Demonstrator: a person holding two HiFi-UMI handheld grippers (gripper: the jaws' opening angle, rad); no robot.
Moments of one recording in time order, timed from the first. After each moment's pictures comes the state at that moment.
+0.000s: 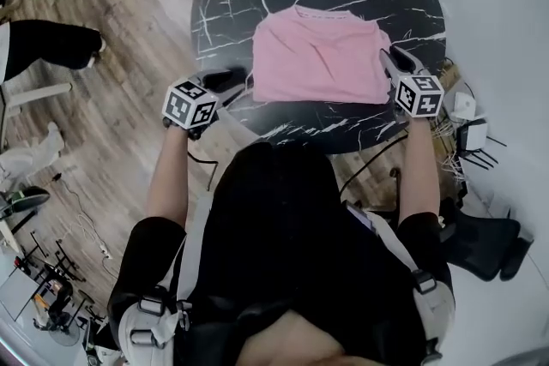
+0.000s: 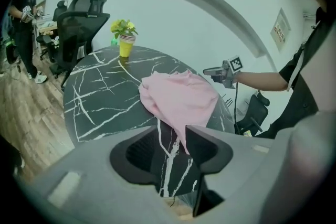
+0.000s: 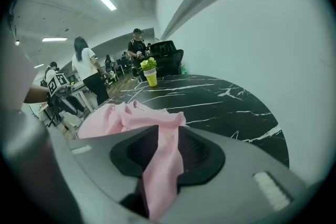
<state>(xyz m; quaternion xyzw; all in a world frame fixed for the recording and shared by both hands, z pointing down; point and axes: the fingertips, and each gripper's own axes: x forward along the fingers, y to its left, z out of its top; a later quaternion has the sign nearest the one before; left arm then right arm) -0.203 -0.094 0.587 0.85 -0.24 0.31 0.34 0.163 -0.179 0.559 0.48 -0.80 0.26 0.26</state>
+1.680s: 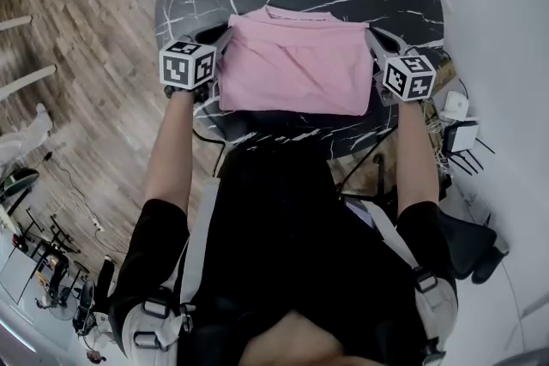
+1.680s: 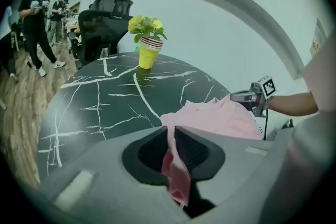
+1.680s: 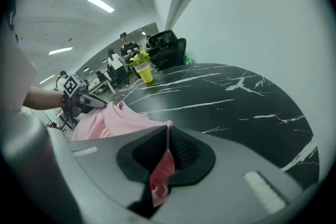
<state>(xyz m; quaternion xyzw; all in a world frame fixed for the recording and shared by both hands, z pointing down) -0.145 -0.242 0.625 0.80 -0.38 0.28 0.37 0.175 -0.258 0.610 0.41 -0.82 0.32 0.26</state>
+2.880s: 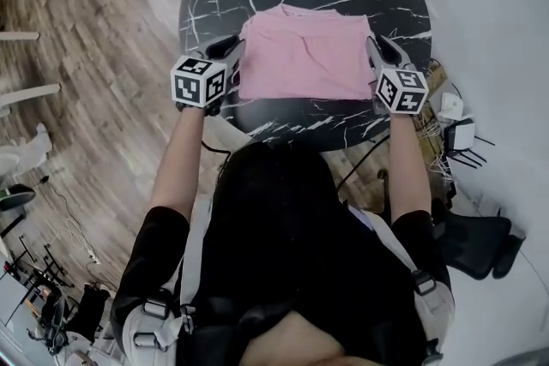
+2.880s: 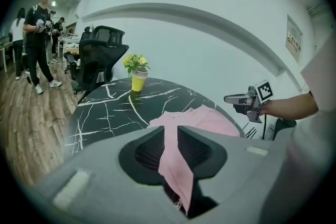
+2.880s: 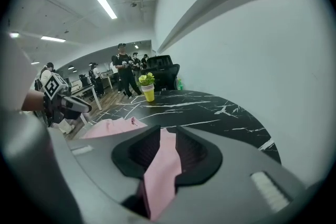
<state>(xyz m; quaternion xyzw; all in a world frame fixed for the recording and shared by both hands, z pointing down) -0.164 -0.176 0.545 0.85 -0.39 0.20 0.30 0.149 -0.193 0.521 0.53 -0.80 0.21 0.21</state>
